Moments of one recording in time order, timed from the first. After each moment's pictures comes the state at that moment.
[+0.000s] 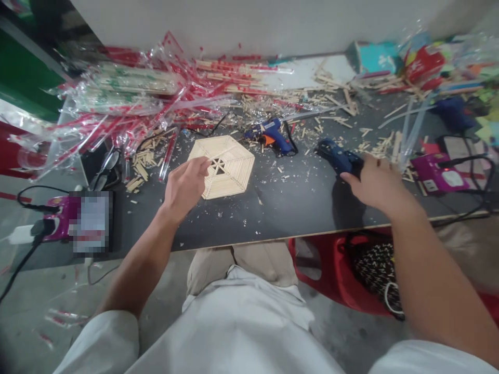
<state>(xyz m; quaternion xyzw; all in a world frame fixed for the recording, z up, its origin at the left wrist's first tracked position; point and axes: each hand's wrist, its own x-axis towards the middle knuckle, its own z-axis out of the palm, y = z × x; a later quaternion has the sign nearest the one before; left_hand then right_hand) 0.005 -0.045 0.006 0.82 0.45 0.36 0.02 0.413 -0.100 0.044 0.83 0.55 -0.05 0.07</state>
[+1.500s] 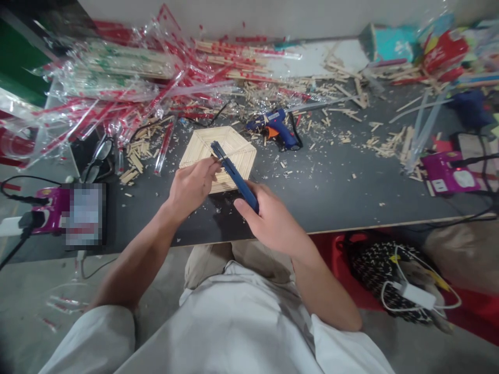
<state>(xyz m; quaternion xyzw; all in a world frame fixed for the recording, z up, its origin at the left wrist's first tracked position) 0.021 -0.058 0.005 0.84 0.42 0.34 0.04 0.235 -0.143 0.051 0.59 0.63 -0.43 -0.27</state>
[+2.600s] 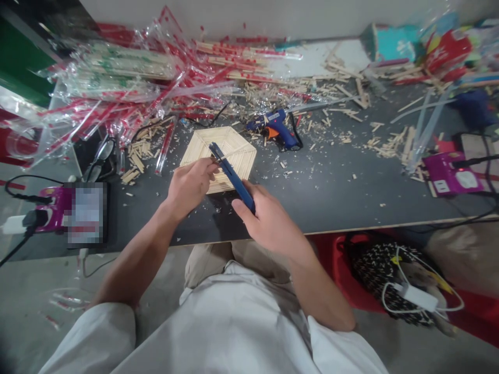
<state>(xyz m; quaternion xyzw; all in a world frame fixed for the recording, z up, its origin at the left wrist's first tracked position) 0.016 -0.058 0.015 0.83 0.45 0.31 0.12 0.231 -0.144 0.056 0.58 0.65 -0.43 -0.25</state>
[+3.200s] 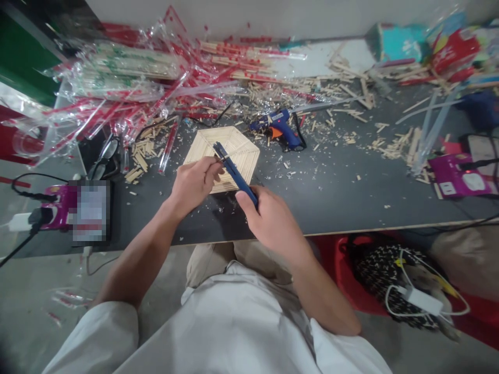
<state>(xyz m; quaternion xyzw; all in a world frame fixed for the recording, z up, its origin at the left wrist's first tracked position) 0.016 -0.055 0.018 0.82 0.46 0.27 0.18 0.226 -0.144 0.054 0.66 0.63 -0.37 -0.18</state>
